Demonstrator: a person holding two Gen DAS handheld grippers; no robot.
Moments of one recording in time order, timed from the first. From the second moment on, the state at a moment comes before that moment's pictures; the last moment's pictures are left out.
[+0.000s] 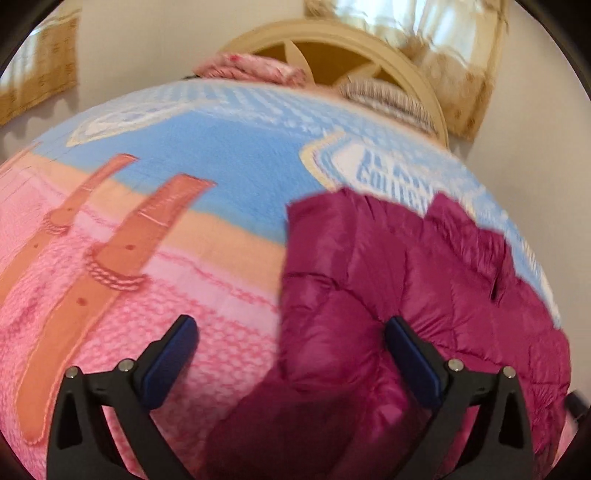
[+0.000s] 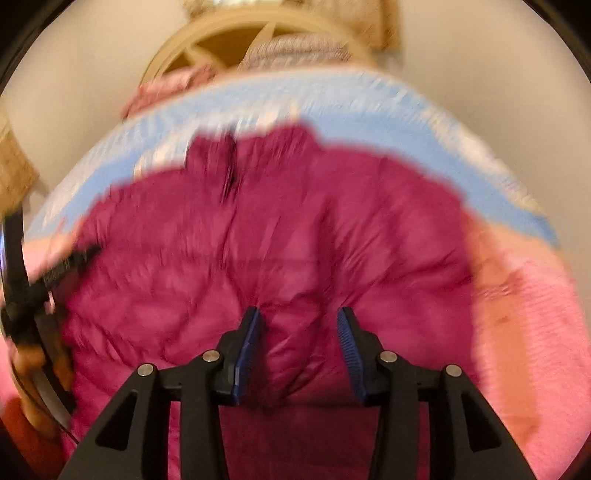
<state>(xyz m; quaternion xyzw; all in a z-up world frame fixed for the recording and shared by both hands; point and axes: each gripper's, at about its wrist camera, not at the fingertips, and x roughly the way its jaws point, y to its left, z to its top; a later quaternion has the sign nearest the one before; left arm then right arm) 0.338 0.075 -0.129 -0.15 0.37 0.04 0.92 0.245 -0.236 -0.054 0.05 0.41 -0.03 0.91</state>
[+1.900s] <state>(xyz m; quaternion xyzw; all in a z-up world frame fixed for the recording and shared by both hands) 0.328 0.069 -0.114 -0.15 0.31 0.00 0.94 0.375 -0.304 -0.124 0.18 0.46 -0.11 0.86</state>
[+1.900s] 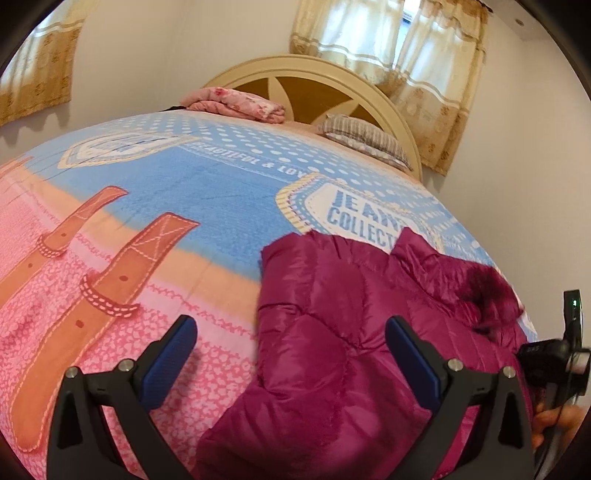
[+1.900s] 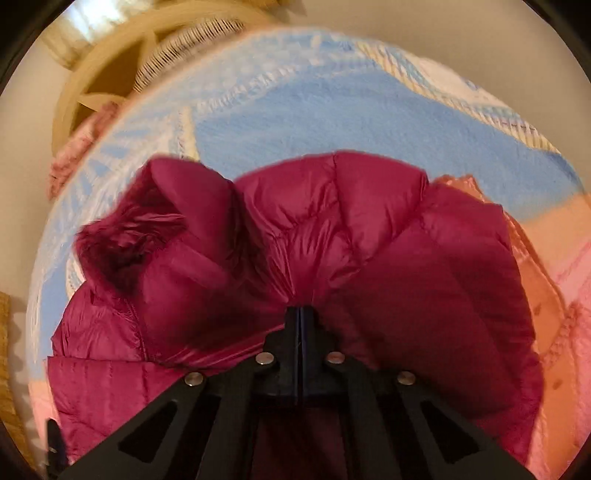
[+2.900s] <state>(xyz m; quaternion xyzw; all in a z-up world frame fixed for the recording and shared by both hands) 0.426 -0.109 -0.043 0.05 0.36 -0.10 0.93 0.370 -0.308 -0.126 0.25 0.41 0.00 0.88</state>
